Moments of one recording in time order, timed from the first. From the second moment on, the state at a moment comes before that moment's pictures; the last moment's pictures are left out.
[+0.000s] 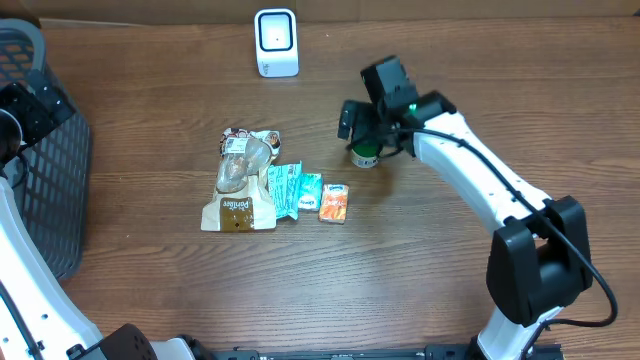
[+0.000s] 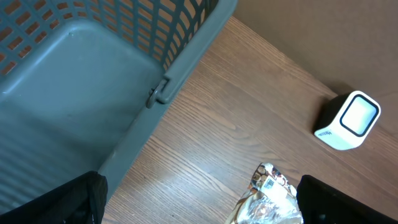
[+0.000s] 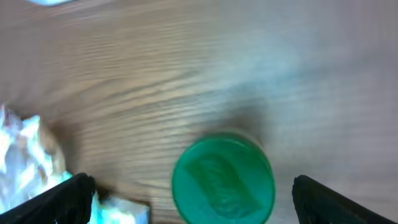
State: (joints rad) left arm 0.55 1.53 1.84 -1.15 0.18 -0.20; right arm 0.43 1.89 1.54 -0.73 0.01 0.46
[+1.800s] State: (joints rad) left arm 0.55 1.53 1.84 -1.15 0.18 -0.20; right arm 0.34 2.03 1.93 -0.49 -0.94 1.09
